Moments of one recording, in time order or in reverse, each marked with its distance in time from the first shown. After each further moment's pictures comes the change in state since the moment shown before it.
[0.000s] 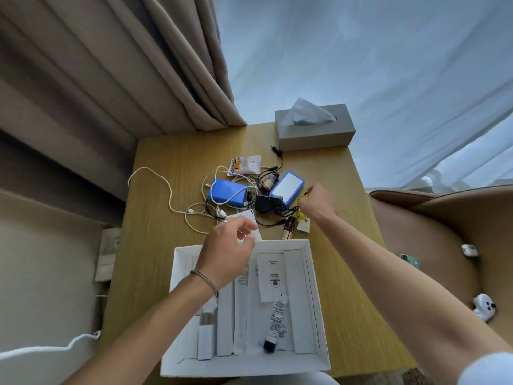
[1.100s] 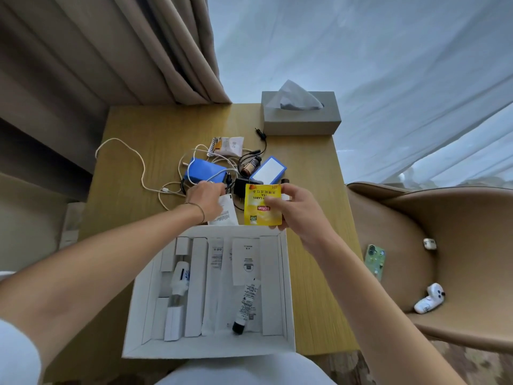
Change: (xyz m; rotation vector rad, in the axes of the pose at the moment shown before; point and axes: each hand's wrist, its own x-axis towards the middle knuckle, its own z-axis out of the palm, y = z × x) left_hand 0.119 -0.079 0.049 0.632 -0.197 -0.020; right_hand -0.124 -0.020 -0.071 0.738 -0.415 -0.104
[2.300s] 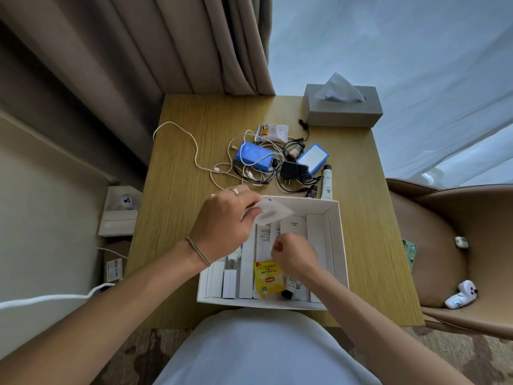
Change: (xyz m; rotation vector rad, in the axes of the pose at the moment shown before) left_hand -0.204 -0.032 -0.068 -0.389 0.494 0.396; right_hand -0.037 0.133 0.122 -1.009 -0.052 -0.032
